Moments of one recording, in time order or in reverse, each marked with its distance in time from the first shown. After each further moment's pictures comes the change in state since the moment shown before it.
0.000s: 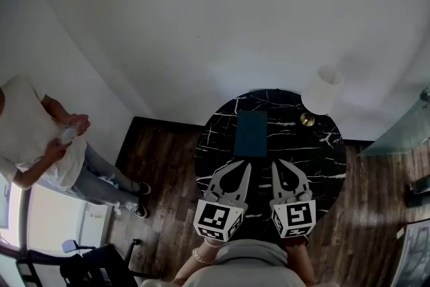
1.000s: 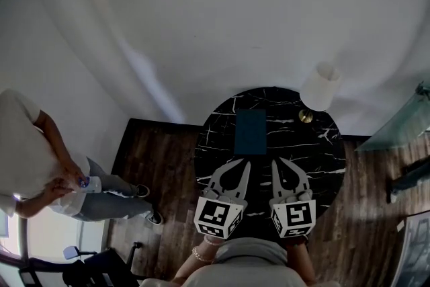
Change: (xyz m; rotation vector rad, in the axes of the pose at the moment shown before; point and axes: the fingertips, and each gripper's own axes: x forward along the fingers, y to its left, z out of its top) left arm -0.004 0.014 -0.008 -0.007 0.019 -0.040; right arm 0.001 0.013 0.007 -0.010 -0.010 -0.050
